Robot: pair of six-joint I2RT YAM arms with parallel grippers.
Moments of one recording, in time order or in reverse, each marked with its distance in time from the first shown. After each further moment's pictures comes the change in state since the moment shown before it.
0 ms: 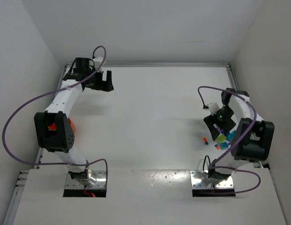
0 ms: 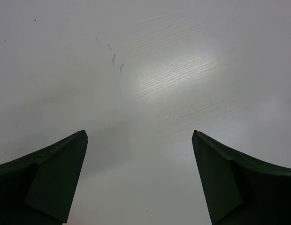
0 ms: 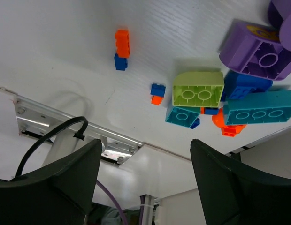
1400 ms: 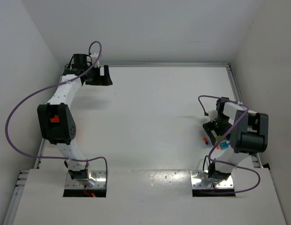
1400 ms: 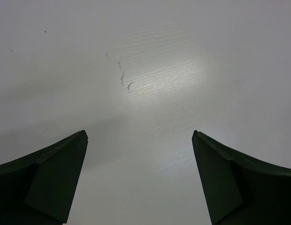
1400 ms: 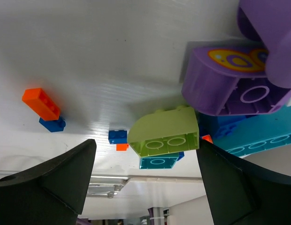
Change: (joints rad) left arm 0.049 0.133 0.117 0.021 0.045 -0.081; right arm 0.005 0.113 -0.203 0.364 0.196 0.157
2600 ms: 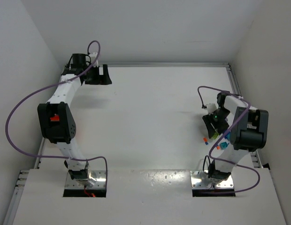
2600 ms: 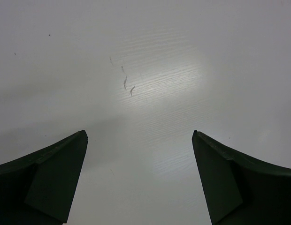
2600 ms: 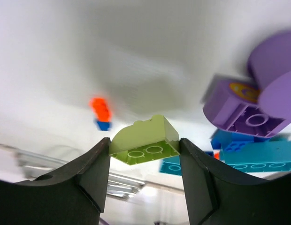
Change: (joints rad) left arm 0.012 0.017 0.011 0.009 0.008 -0.010; right arm 0.007 0.057 0.127 -0.093 -0.171 -0.026
